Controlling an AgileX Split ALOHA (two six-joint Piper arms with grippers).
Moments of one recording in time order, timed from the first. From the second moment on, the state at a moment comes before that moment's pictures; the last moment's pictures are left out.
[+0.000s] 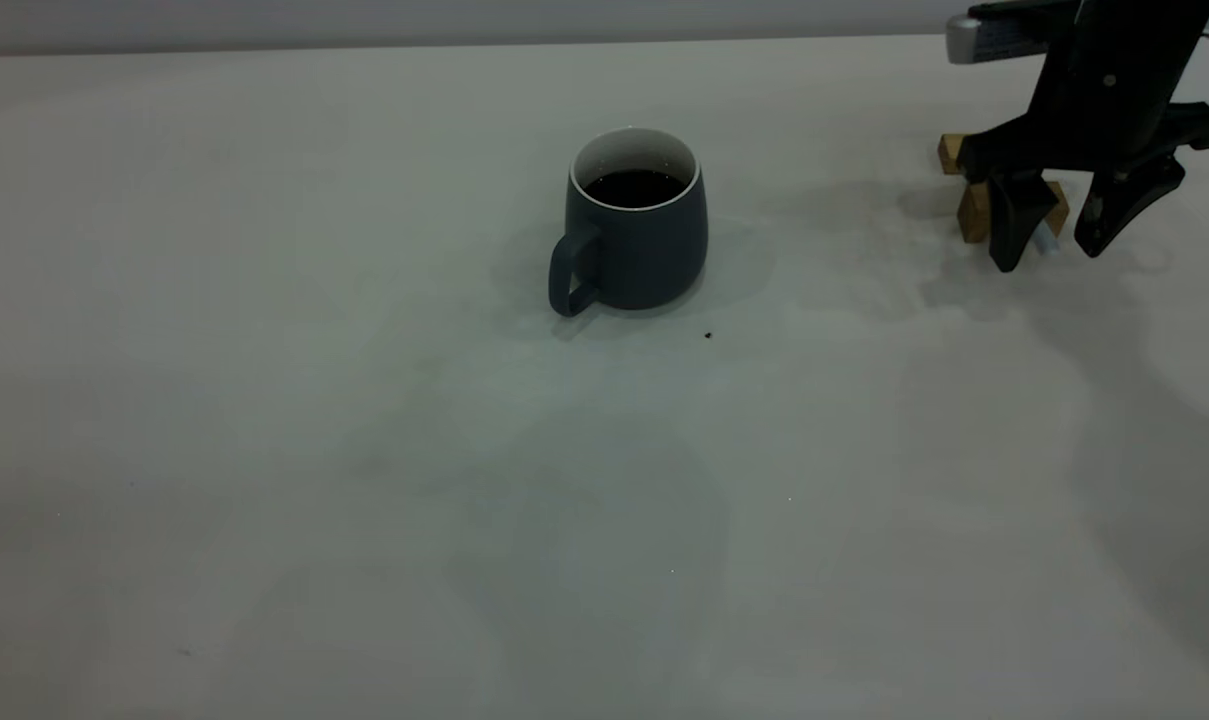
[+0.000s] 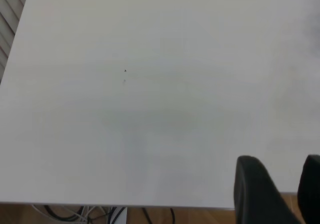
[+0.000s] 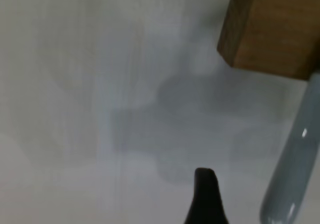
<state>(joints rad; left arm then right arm) 0.01 -0.02 -0.49 0.04 1.13 -0.04 0.09 2.44 -1.56 0.00 0.68 -0.11</state>
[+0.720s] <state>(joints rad) 0.01 -0.02 -0.49 0.04 1.13 -0.04 0.11 2.38 -1.63 0.03 0.77 -0.10</state>
